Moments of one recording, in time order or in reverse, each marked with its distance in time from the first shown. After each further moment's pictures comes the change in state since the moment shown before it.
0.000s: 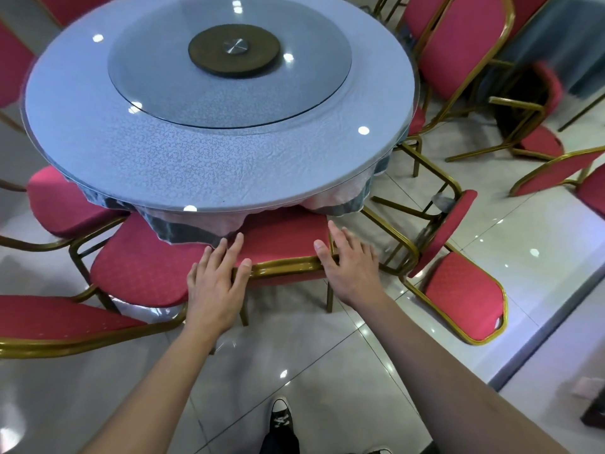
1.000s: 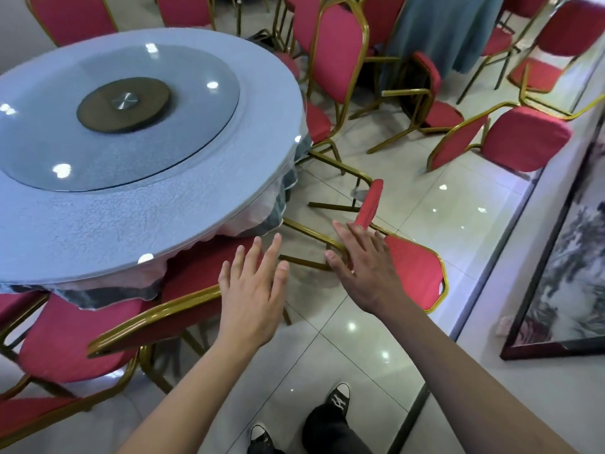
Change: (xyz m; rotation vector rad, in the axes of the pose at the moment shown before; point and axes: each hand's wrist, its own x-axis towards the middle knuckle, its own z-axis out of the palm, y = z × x) left_hand -0.052 0.274 0.060 0.093 -0.116 0.350; right_hand -0.074 0.177 -0.172 -0.010 0.243 -0.027
